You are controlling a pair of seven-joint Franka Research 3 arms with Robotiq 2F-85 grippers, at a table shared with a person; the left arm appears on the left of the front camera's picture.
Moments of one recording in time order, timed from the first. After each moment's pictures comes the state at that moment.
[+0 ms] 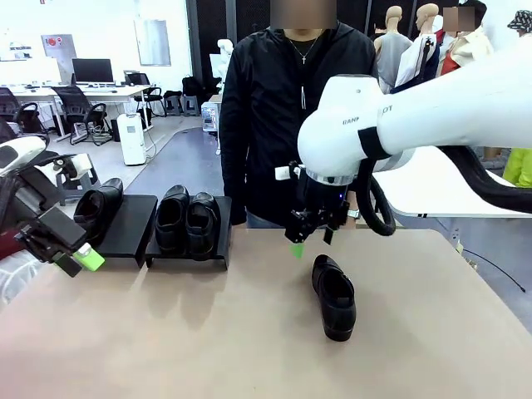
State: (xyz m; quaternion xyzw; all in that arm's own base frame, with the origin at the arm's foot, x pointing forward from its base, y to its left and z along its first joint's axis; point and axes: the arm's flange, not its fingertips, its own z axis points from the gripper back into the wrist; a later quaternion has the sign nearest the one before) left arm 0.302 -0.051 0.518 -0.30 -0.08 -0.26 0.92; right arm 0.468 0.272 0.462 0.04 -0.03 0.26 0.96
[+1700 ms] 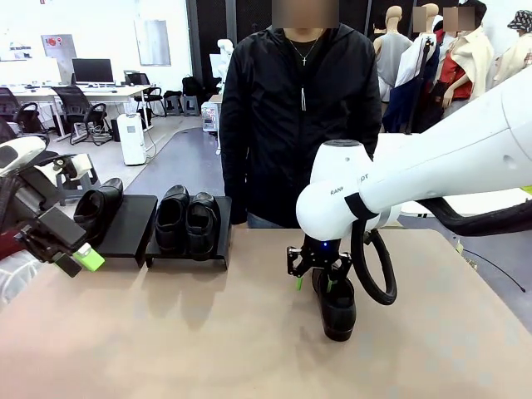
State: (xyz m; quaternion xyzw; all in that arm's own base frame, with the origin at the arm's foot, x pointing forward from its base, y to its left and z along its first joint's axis) left arm 0.302 -0.051 0.518 -0.30 -0.08 -0.26 0.92; right arm 0.481 0.267 0.354 0.04 -0.03 -0.05 1.00
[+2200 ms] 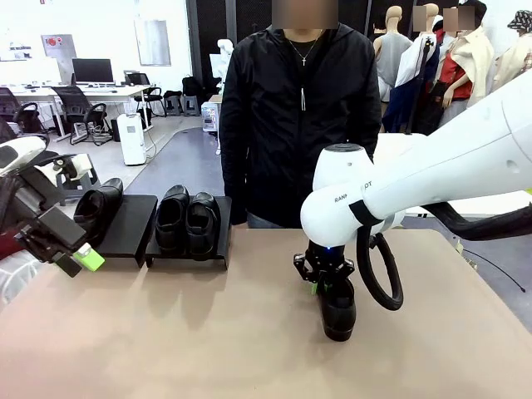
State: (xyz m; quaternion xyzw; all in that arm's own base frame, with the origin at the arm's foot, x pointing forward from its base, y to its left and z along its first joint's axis) left arm 0.302 -0.051 0.518 -0.30 -0.08 -0.26 0.92; right arm 0.479 0.259 0.346 0.02 -0.03 -0.08 1.00
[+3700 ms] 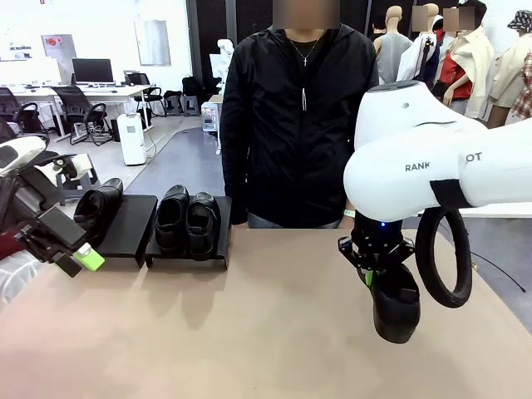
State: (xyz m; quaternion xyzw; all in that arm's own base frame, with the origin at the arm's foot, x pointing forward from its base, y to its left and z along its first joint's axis) left arm 0.302 -0.051 0.518 -0.30 -0.08 -0.26 0.92; right arm 0.371 0.207 0.462 -0.04 -0.05 -0.09 0.99
